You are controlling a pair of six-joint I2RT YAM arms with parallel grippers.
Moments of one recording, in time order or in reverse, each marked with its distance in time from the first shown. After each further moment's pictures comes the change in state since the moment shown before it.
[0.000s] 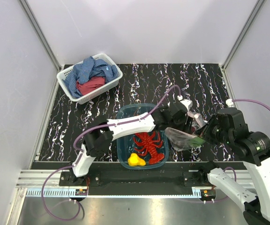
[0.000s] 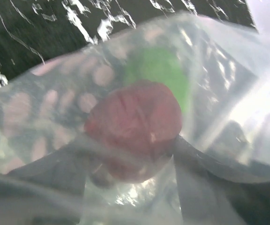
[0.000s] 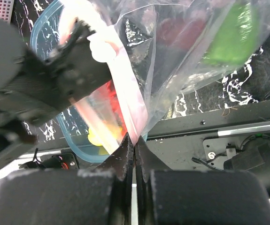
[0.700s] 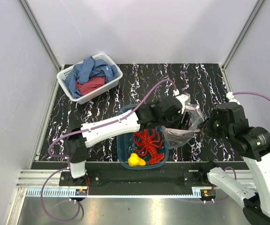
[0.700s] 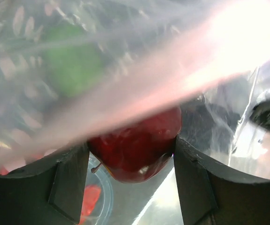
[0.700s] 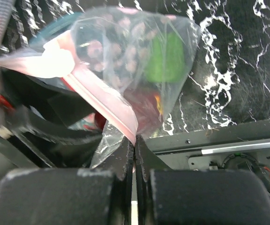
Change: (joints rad) left arm -0.042 -0.254 0.032 -0.263 0.042 -0.003; right arm 0.001 0.055 0.060 0.027 0.094 -0.096
